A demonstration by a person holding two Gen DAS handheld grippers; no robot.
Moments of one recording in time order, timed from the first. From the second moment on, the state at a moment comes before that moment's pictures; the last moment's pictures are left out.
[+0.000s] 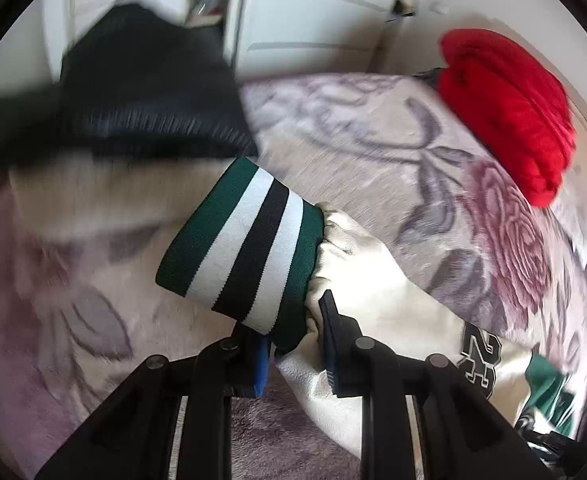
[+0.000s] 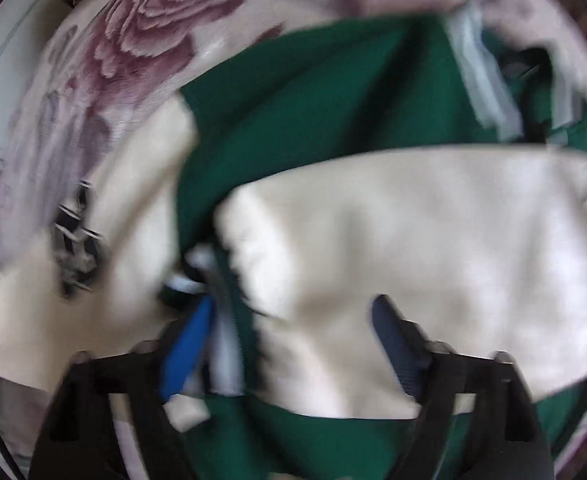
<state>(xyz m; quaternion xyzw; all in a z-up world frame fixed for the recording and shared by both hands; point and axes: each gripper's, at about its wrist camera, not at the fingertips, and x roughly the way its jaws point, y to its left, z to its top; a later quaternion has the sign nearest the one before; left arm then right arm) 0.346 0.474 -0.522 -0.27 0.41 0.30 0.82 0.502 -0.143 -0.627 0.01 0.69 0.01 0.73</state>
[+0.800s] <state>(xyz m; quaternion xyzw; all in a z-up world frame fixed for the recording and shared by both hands) 0.457 0.073 -0.363 -0.02 0.42 0.00 0.91 0.439 -0.264 -0.563 0.12 0.65 -0.12 0.74</state>
